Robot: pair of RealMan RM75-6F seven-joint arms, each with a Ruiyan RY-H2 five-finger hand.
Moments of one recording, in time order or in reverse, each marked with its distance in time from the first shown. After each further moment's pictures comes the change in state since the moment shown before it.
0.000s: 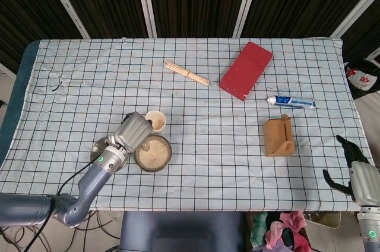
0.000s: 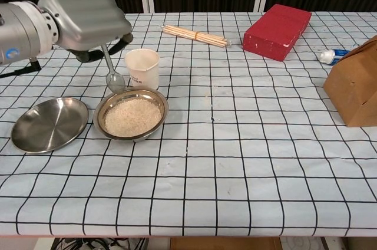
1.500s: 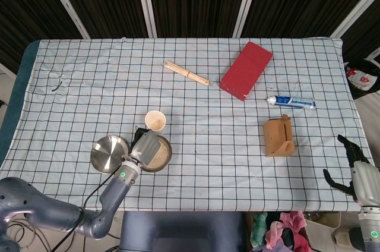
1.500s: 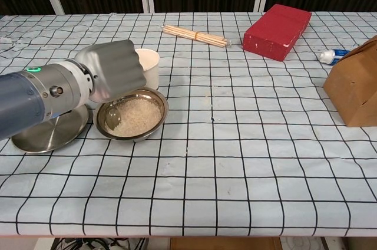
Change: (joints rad) left arm -0.087 -0.232 0.061 0.032 -0.287 0.152 0.504; right arm -0.005 0.011 0.005 -0.014 0.005 -0.005 0.053
